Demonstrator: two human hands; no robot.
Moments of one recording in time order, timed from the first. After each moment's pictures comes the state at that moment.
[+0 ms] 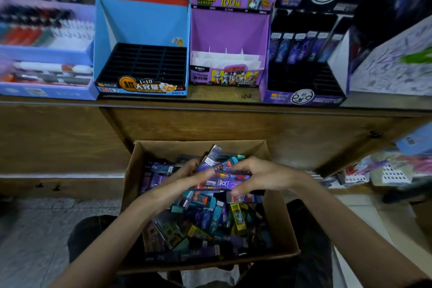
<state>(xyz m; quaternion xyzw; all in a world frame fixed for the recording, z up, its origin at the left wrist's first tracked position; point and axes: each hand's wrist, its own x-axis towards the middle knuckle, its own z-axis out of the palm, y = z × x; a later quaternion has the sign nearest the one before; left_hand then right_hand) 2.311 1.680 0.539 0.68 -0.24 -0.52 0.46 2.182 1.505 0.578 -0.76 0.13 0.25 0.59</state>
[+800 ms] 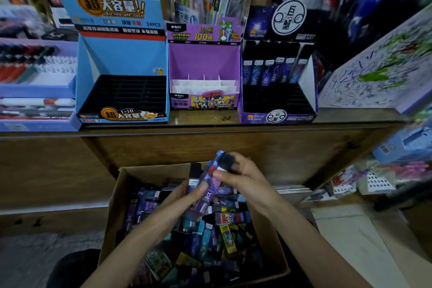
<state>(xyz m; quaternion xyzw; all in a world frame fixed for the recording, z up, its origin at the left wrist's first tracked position) 2.289 1.674 0.548 0.62 -0.23 -0.51 0.55 2.181 1.522 0.585 -0.64 0.26 -0.08 0.72</state>
